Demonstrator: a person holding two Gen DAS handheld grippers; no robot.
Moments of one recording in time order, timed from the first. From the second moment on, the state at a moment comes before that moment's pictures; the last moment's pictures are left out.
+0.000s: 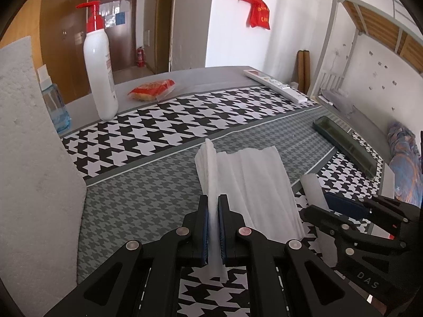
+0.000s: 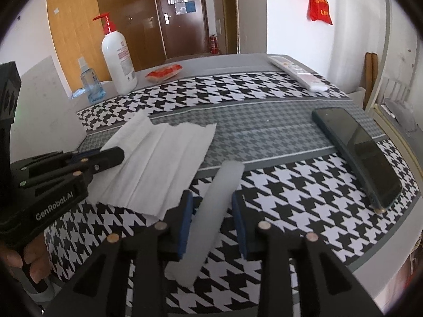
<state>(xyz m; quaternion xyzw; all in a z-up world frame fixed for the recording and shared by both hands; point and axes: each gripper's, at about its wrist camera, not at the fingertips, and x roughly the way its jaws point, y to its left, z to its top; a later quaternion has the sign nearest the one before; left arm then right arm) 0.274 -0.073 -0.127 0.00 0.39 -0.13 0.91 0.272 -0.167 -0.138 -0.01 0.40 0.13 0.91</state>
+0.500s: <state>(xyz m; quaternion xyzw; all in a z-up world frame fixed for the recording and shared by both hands) 0.263 -0.077 -0.116 0.00 0.37 -0.15 0.91 0.260 -0.191 -0.113 0.02 0.37 0.15 0.92</state>
